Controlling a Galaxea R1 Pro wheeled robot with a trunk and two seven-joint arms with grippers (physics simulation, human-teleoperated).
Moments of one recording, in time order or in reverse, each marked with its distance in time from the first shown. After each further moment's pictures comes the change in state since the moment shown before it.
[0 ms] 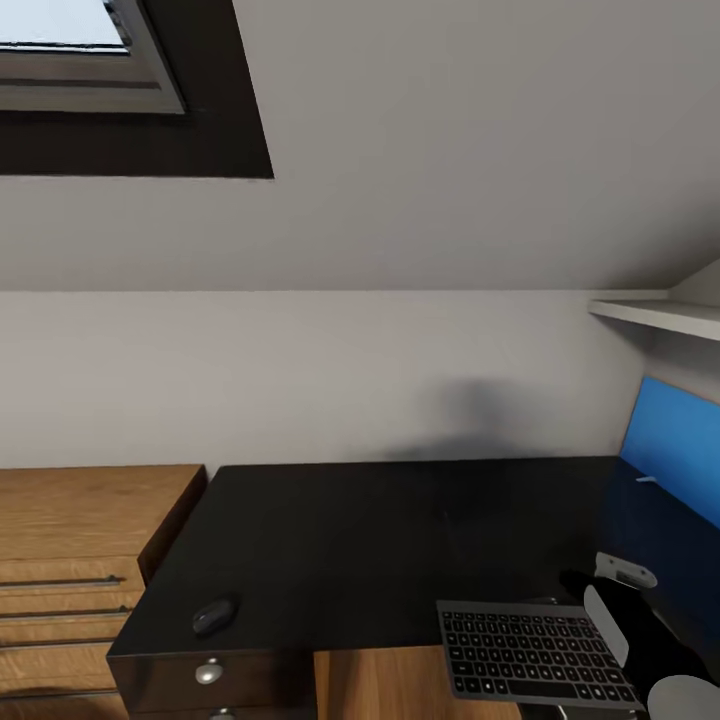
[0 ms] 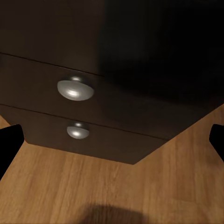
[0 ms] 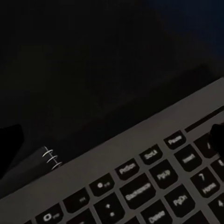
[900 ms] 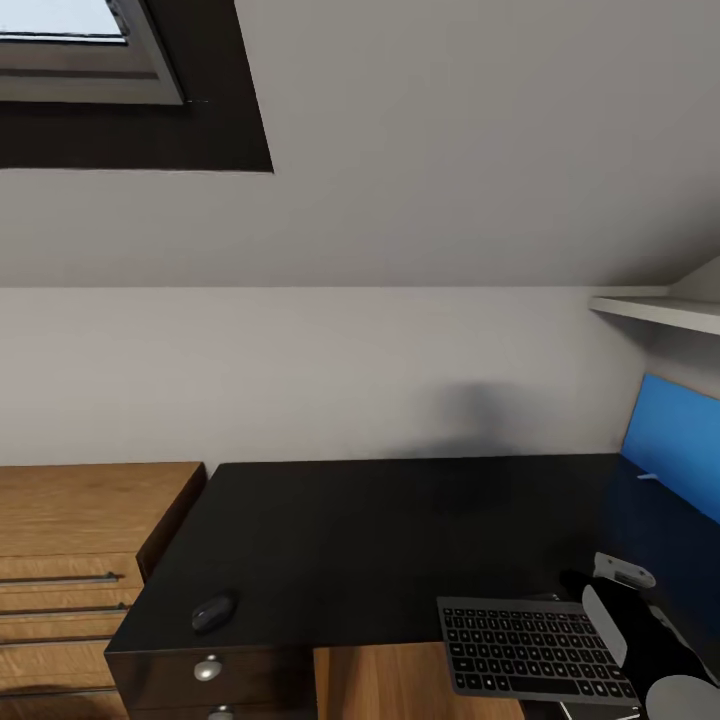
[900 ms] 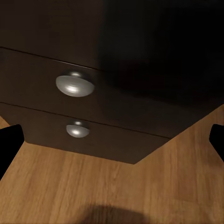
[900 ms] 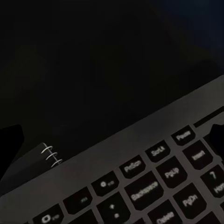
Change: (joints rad) left arm 0.000 0.000 0.001 0.001 -0.001 -0.001 -0.002; right arm 0.000 0.004 0.001 0.000 0.000 0.000 -0.005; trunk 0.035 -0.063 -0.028
